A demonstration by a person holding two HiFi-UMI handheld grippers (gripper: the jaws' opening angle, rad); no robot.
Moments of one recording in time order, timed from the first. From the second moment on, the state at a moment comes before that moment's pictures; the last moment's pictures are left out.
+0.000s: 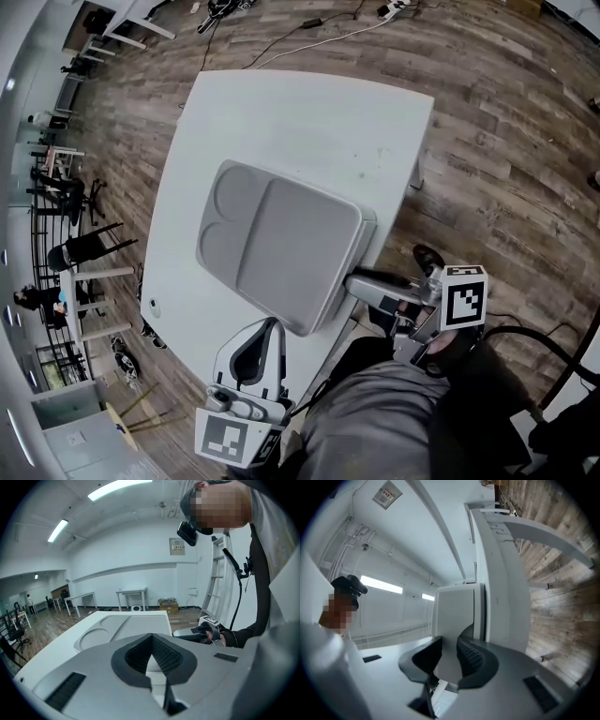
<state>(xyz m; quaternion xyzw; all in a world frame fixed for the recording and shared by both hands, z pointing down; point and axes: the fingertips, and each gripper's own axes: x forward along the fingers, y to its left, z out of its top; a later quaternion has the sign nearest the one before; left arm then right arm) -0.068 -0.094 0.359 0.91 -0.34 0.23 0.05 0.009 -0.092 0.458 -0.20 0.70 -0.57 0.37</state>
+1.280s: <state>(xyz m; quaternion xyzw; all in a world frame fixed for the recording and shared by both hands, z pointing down) -0.026 -0.055 0.329 0.92 -0.31 0.21 0.08 0.040 -0.060 0.460 -0.29 0.69 -0.59 0.29</state>
